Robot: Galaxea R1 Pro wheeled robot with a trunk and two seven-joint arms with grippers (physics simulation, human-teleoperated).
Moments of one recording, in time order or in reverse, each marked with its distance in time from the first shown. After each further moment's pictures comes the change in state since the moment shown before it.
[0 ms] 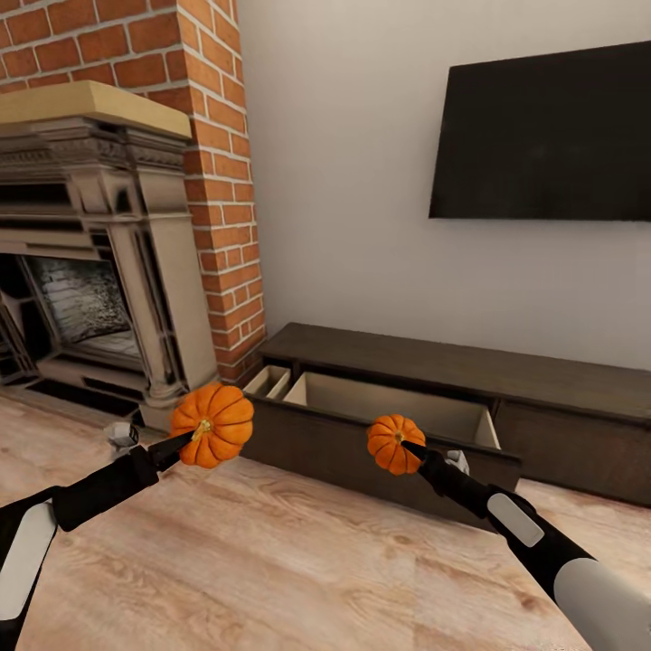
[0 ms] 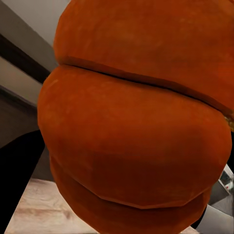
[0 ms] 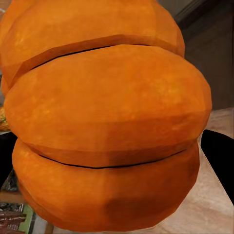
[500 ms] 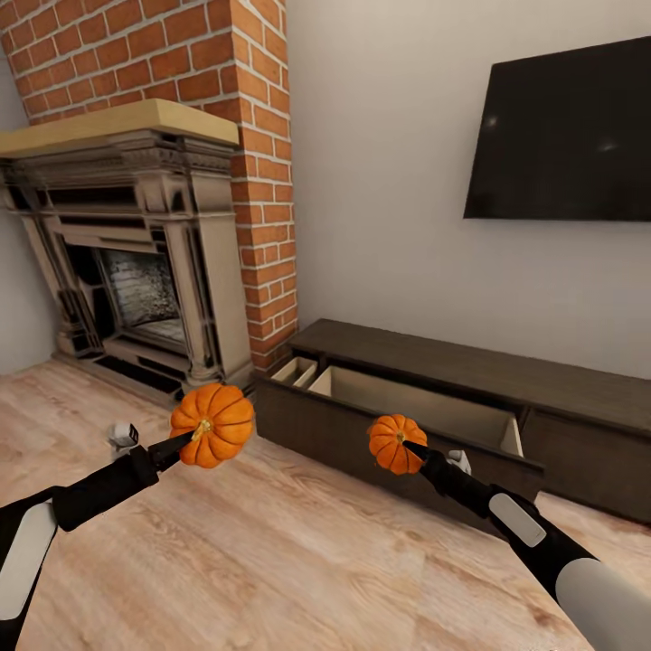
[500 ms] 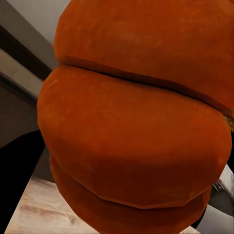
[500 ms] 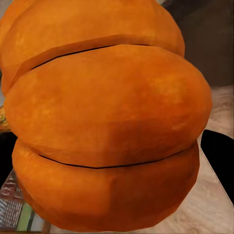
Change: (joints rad) left arm 0.000 0.000 0.000 0.000 0.000 0.000 0.000; right arm 0.000 -0.006 0.000 0.000 0.000 0.000 0.001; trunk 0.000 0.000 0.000
